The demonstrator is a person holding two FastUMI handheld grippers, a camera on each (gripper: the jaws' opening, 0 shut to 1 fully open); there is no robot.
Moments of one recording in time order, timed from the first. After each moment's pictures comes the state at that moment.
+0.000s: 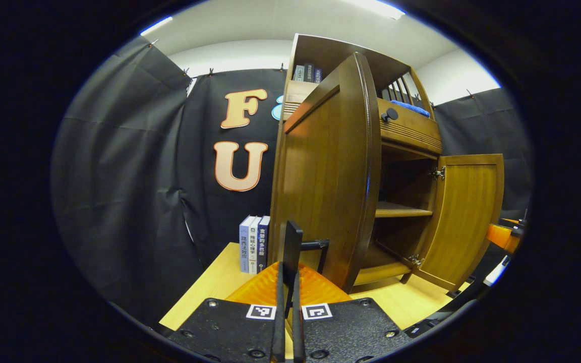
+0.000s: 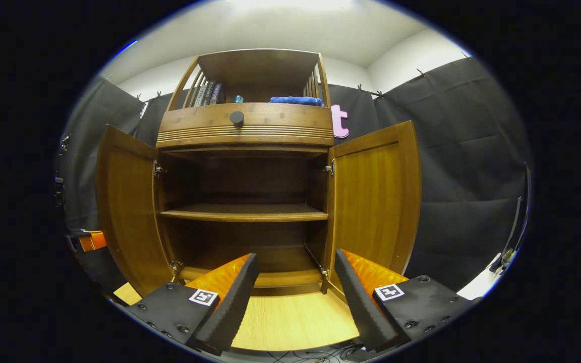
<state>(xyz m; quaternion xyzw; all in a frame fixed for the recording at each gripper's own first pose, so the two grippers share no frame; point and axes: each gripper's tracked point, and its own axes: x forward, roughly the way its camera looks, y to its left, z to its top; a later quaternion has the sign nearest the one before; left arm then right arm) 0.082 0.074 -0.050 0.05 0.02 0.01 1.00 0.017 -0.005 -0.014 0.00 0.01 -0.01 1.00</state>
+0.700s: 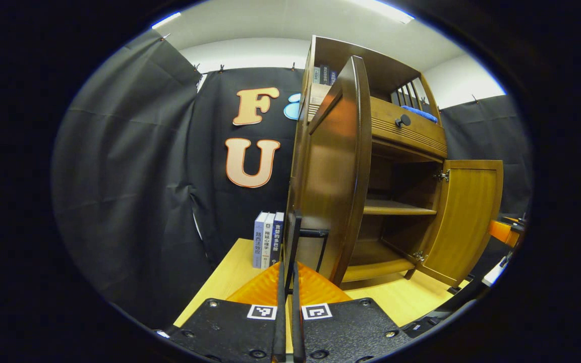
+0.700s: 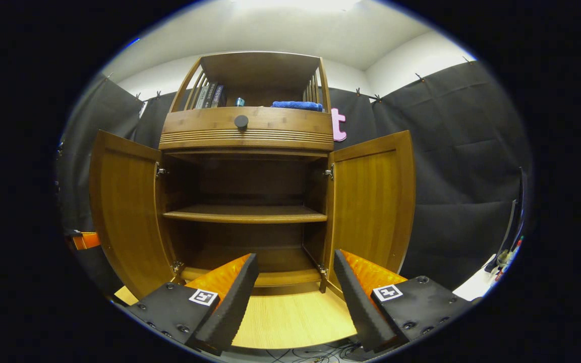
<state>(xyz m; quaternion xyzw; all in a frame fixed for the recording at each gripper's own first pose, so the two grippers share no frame) 0.052 0.129 -0.046 0.04 0.04 0.03 1.00 -0.001 -0.005 -0.006 -0.01 0.01 -0.03 1.00</state>
